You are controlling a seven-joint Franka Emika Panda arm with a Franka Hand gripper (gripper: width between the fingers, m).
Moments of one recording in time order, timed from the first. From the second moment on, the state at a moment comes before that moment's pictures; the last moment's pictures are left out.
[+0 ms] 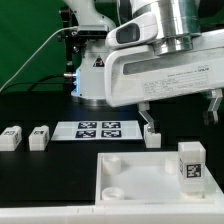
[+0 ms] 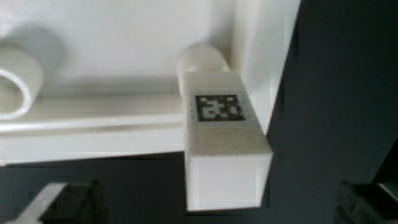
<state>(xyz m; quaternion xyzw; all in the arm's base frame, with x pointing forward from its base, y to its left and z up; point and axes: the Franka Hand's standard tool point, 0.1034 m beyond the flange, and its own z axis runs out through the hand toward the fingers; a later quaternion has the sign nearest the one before) 0.605 0.108 0.119 -0.99 -0.01 -0.13 0.07</state>
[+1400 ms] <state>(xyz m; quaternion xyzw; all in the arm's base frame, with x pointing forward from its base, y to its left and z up) 0.612 0.118 0.077 -0.99 0.08 -0.02 0.08</state>
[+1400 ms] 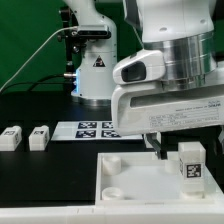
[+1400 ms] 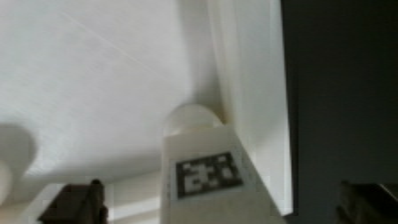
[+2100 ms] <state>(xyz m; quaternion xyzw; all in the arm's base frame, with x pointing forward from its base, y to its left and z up) 0.614 0.116 0.075 -0.99 0.10 -0.02 0.08</state>
